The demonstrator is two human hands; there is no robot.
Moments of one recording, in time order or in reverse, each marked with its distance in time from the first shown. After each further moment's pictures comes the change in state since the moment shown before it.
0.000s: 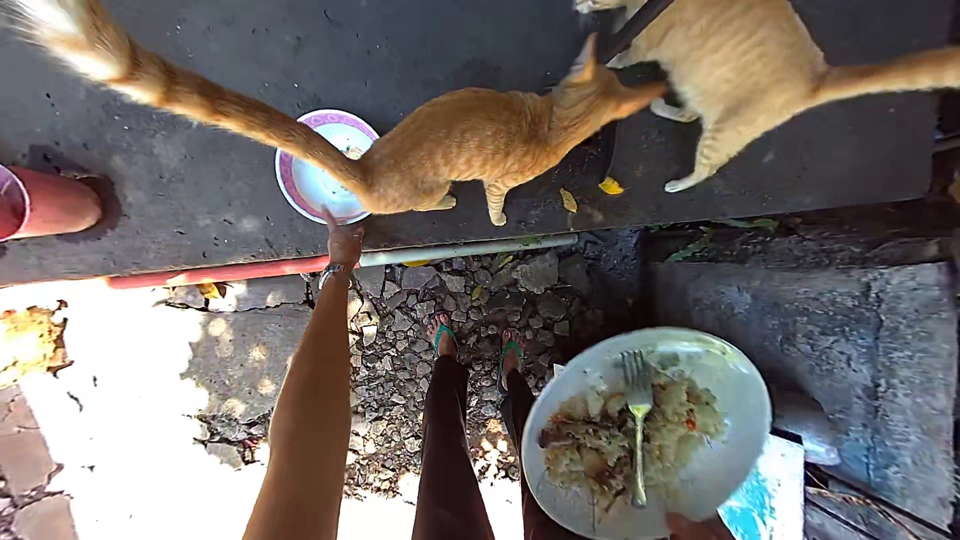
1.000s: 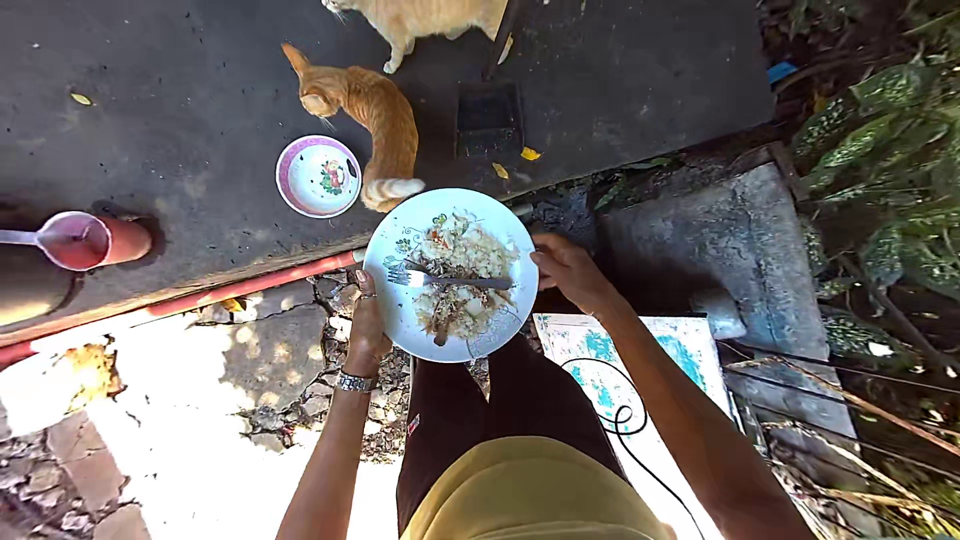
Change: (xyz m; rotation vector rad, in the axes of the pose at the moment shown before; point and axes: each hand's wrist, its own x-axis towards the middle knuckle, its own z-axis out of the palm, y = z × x) left_hand -0.381 0.132 -0.090 -0.748 -0.212 -0.142; right_hand 0.020 -0.132 0.108 -0.895 -0.236 -0.383
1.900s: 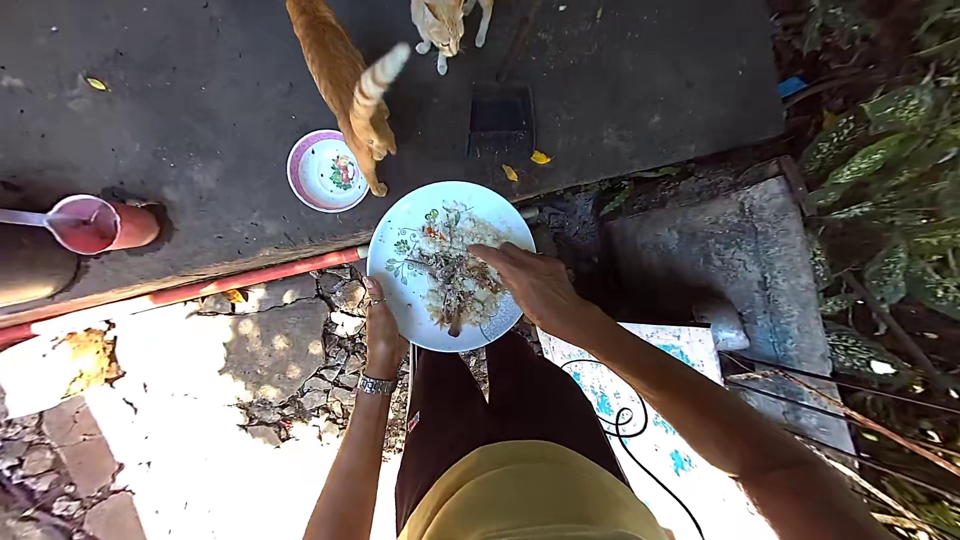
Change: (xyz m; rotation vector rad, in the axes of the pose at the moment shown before) left_hand 0.000 -0.019 0.001 -0.179 0.102 0.035; right_hand -0.006 -0.048 0.057 -0.743 0.000 -0.601
